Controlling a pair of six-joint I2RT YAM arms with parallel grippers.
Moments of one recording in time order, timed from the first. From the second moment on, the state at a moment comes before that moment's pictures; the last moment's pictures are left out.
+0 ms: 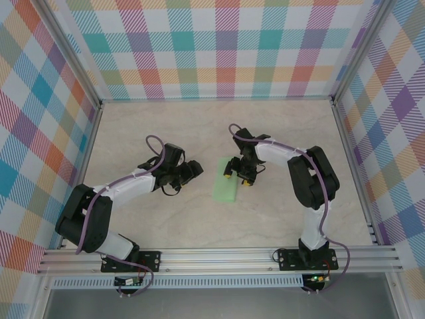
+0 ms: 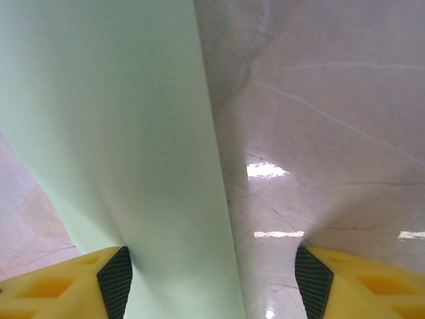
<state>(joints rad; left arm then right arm) -0.49 1.47 0.81 -0.27 0.22 -0.99 0.54 1.95 1.31 -0.76 -0.29 0.84</state>
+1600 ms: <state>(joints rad) -0.49 1.54 0.81 -0.20 0.34 -0.97 0.55 2.03 1.41 -0.88 -0.27 0.86</state>
